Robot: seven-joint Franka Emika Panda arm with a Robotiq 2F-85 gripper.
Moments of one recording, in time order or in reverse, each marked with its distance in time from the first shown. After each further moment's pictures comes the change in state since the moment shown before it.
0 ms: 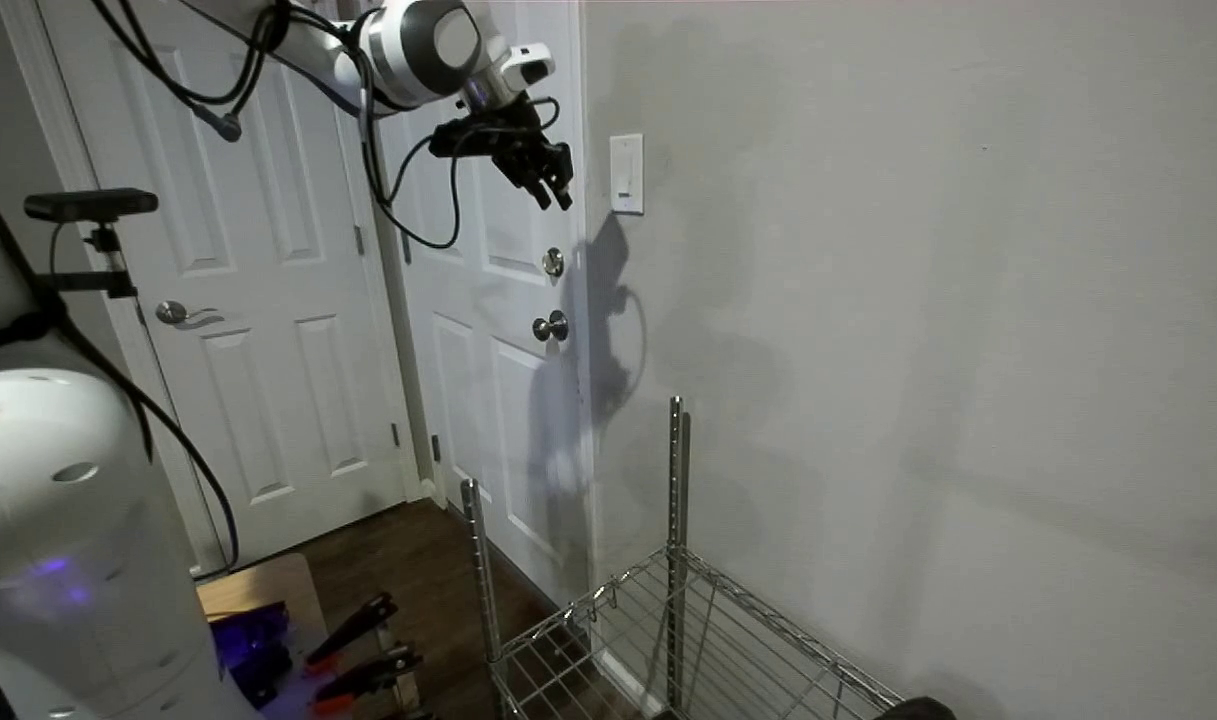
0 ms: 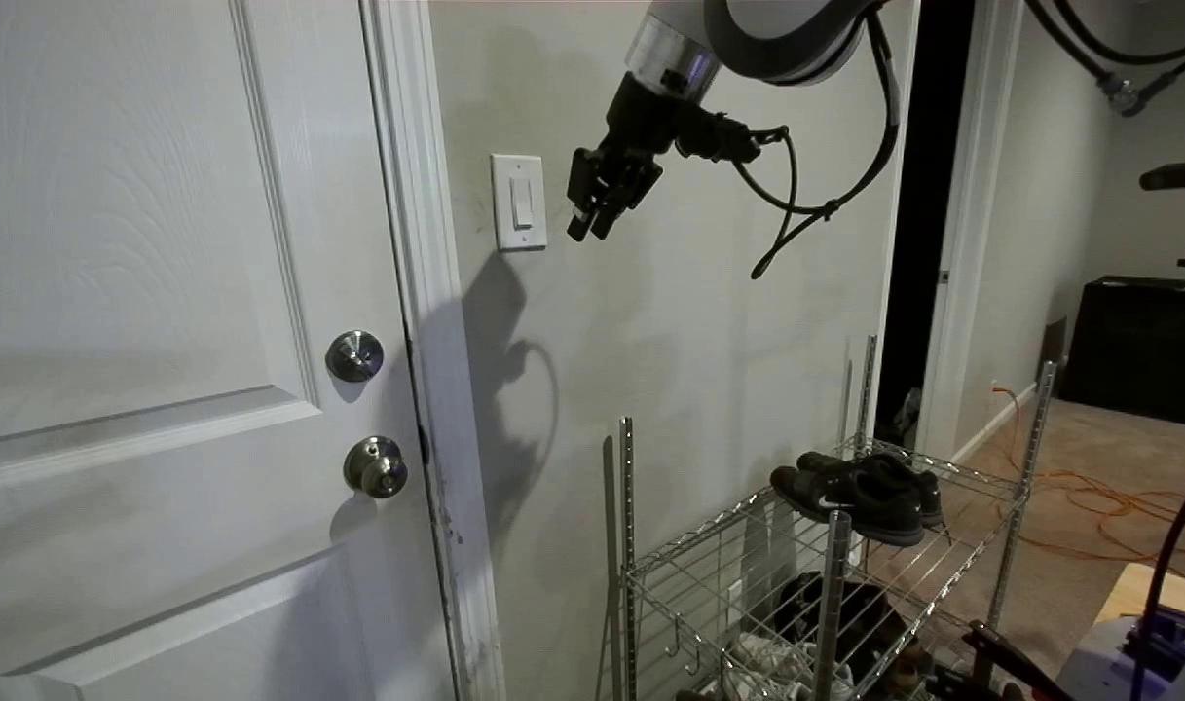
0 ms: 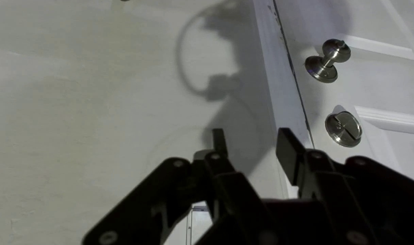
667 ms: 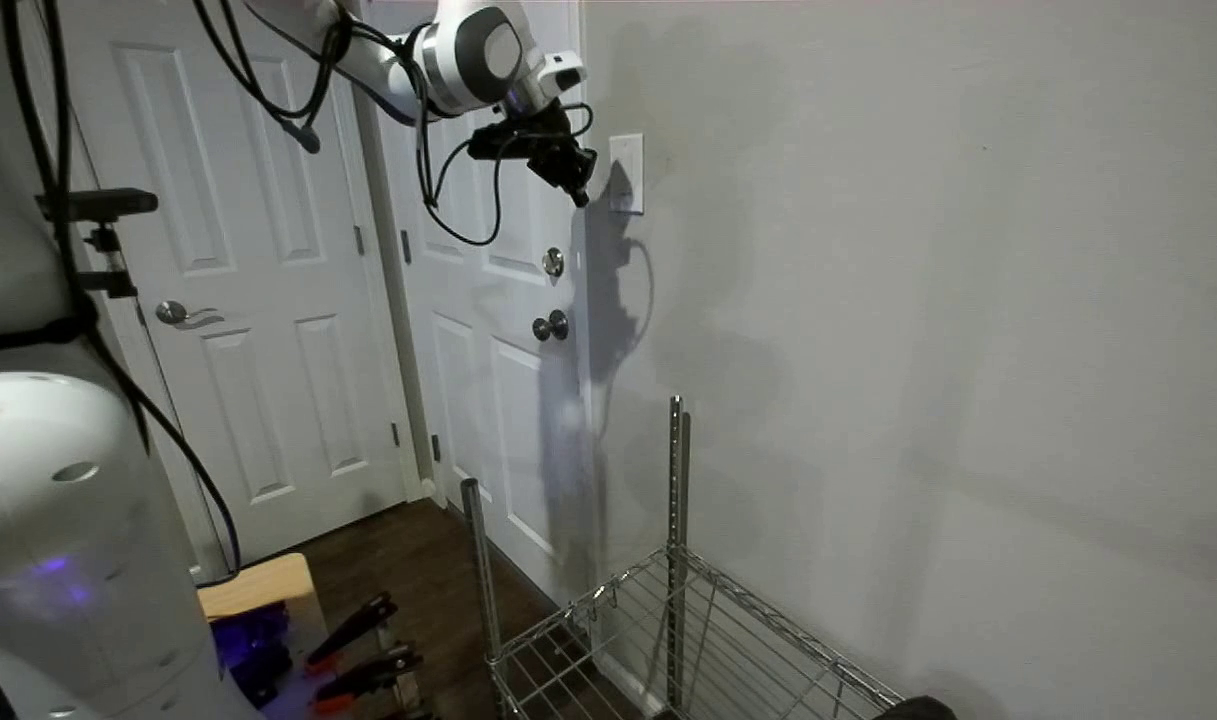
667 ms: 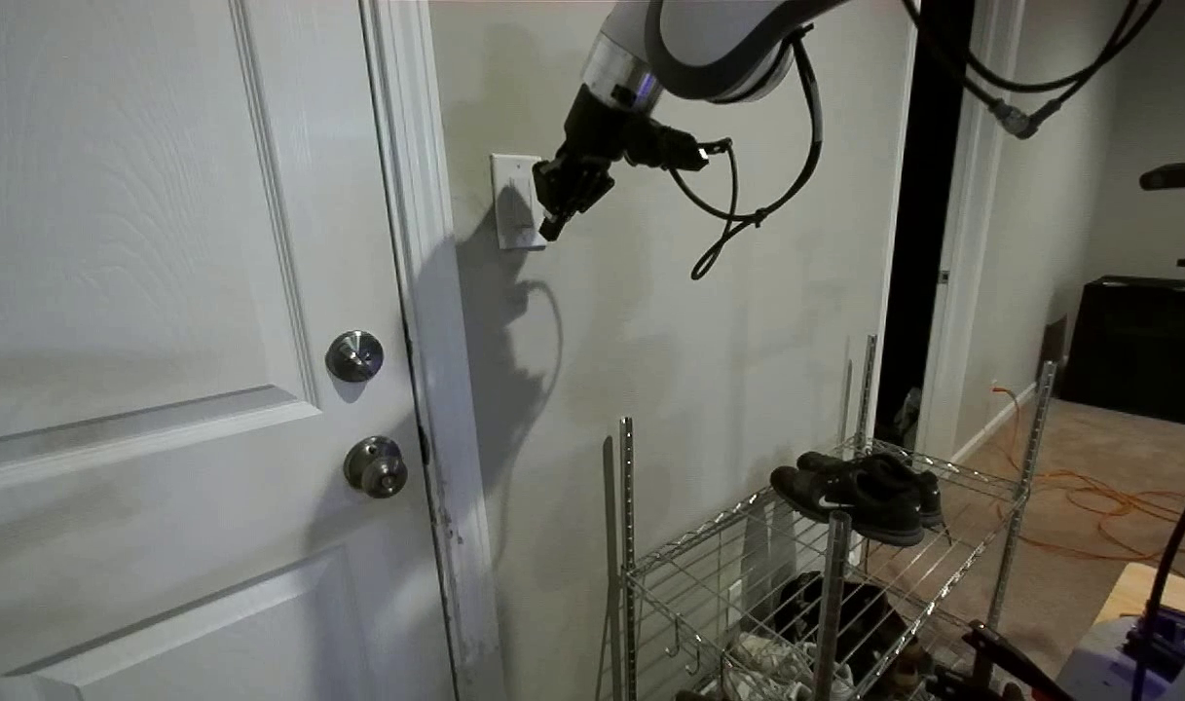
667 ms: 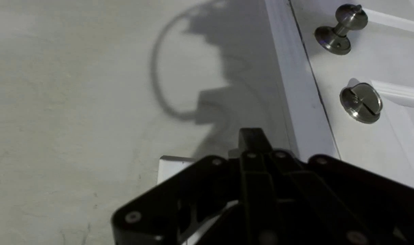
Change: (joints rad) arm 0.001 0.191 -0.007 0.189 -0.056 0.018 0.012
